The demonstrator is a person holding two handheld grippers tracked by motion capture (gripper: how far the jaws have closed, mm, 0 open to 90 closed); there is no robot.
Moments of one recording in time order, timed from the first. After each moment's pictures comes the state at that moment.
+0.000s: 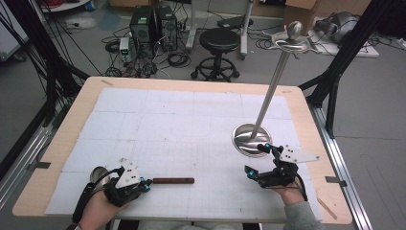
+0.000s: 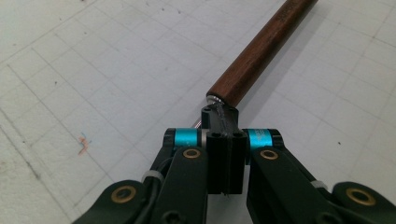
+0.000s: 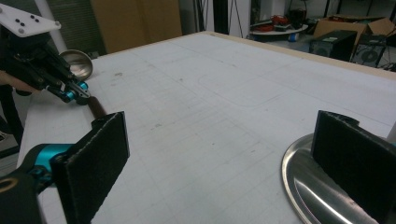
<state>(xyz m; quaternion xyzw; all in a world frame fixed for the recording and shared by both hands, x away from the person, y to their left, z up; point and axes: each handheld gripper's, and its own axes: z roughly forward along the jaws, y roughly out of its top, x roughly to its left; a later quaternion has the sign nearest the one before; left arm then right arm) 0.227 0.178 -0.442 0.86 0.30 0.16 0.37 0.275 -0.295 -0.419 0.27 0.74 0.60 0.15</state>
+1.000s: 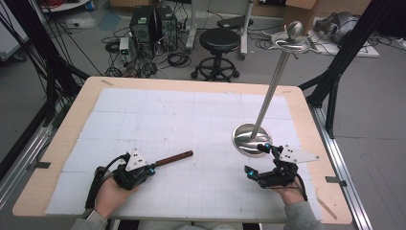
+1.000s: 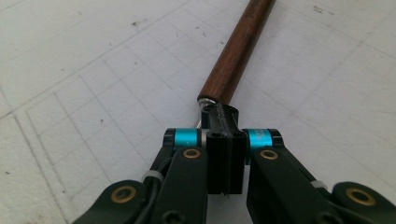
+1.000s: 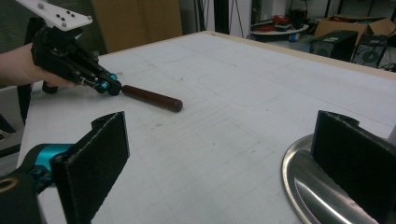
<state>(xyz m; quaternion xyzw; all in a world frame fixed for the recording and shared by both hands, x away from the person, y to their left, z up) 0.266 0.167 -0.446 0.84 0.34 0.20 0.38 0.275 -0.295 -0.419 0.26 0.74 0.60 0.15</state>
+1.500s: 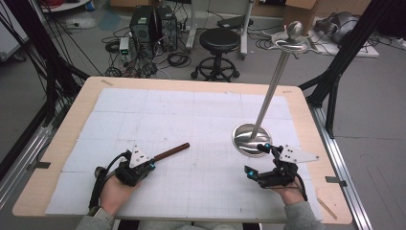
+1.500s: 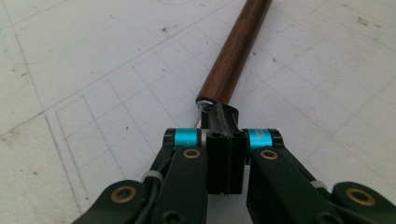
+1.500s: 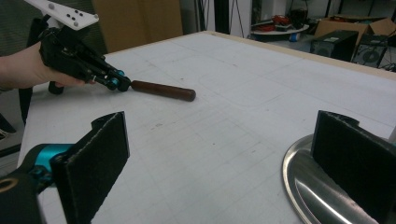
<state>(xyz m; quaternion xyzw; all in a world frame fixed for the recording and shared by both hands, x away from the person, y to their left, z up) 0.272 0.162 -0.448 0.82 0.37 0.23 0.37 0.275 -0.294 -0.419 0.26 0.74 0.60 0.15</state>
